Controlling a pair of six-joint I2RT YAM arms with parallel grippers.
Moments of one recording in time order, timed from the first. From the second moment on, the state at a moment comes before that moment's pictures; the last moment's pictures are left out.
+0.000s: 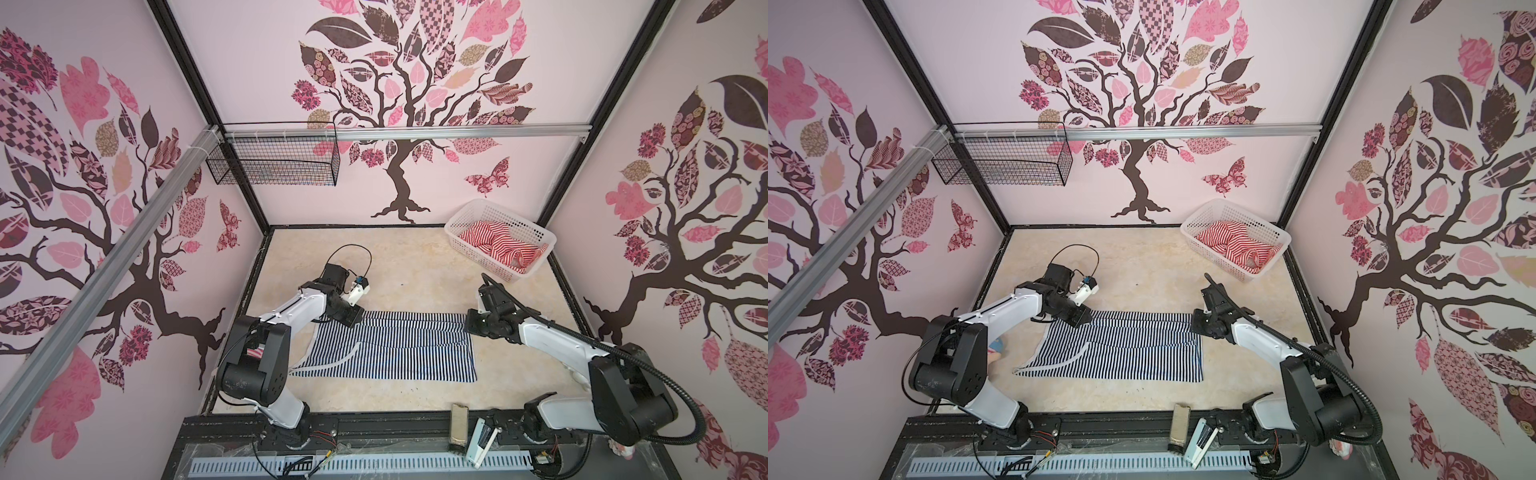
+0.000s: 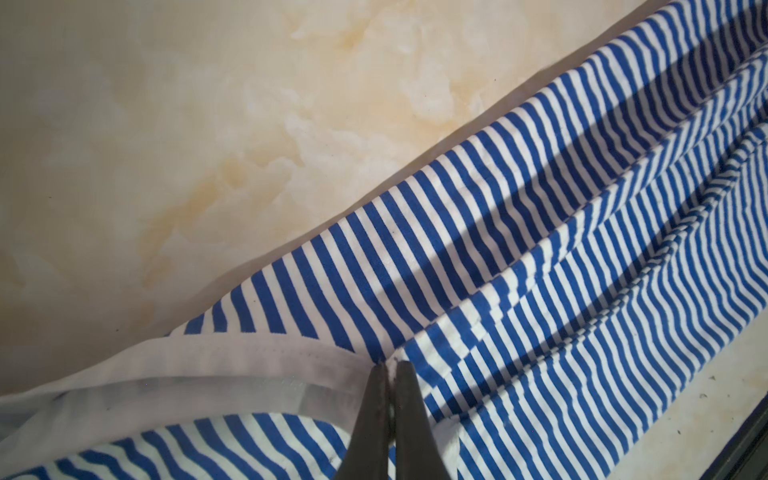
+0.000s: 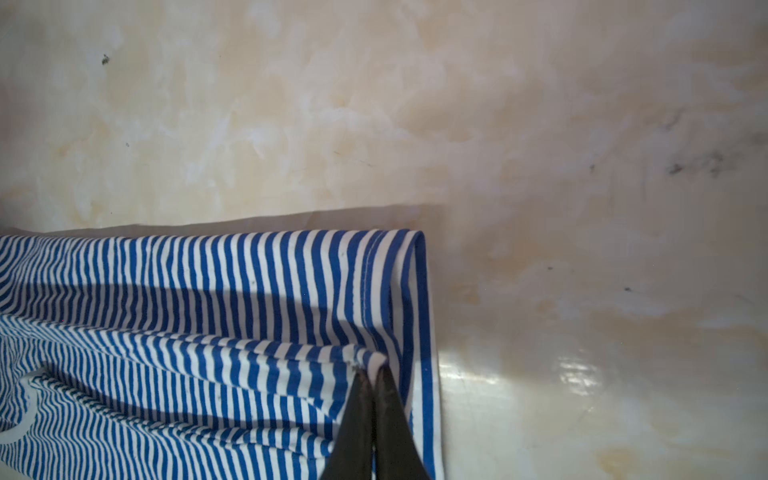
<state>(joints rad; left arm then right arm) -0.26 1.60 0.95 -0.61 0.34 0.29 0.37 1.35 0.64 -0.33 -0.11 0.57</state>
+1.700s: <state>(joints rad) -0.37 1.66 0.94 -0.67 0.28 0.33 0.52 1.34 0.64 -0.33 -0.07 0.71</state>
